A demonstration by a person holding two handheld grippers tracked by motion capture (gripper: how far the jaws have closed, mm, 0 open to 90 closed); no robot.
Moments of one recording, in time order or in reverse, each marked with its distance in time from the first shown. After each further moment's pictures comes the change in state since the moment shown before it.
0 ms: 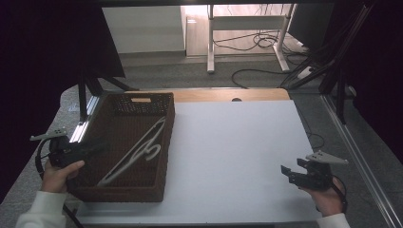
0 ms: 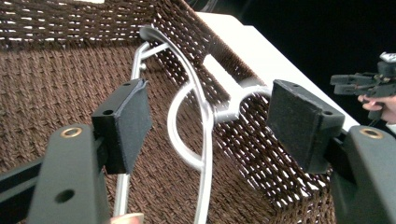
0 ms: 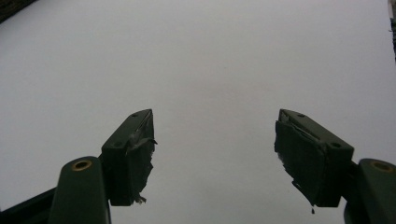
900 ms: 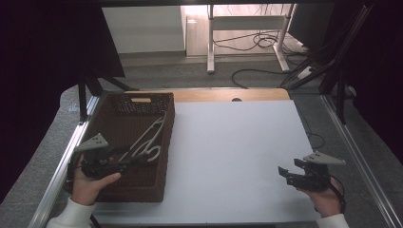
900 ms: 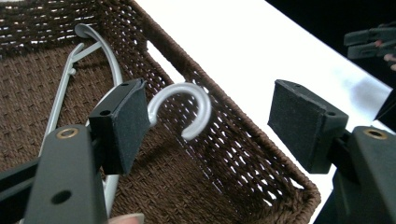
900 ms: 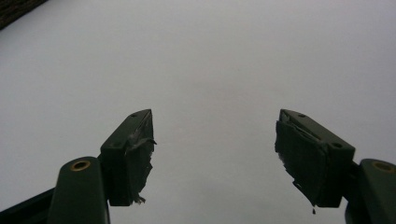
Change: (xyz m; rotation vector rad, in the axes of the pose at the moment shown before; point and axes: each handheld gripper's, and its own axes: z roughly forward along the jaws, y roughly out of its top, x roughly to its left) left arm -0.104 -0.005 0.053 0.096 0.110 0.174; right arm 0.007 0.001 0.000 -0.002 0.033 -0.029
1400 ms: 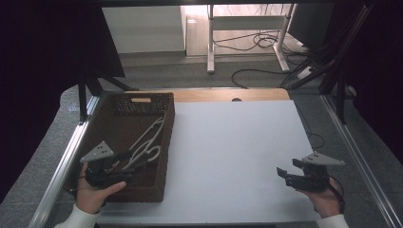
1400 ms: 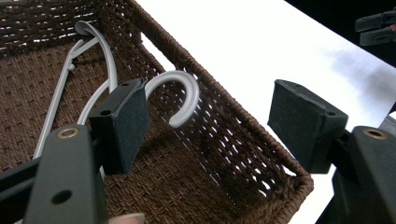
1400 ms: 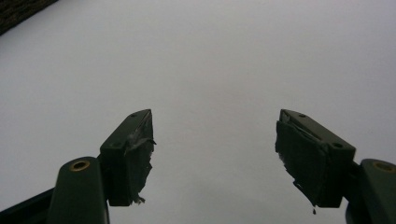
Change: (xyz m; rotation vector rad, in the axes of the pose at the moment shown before) left arm -0.015 -0.012 0.001 0.003 0.037 0.031; right arm 0.003 0.000 0.000 -0.009 0.023 -0.030
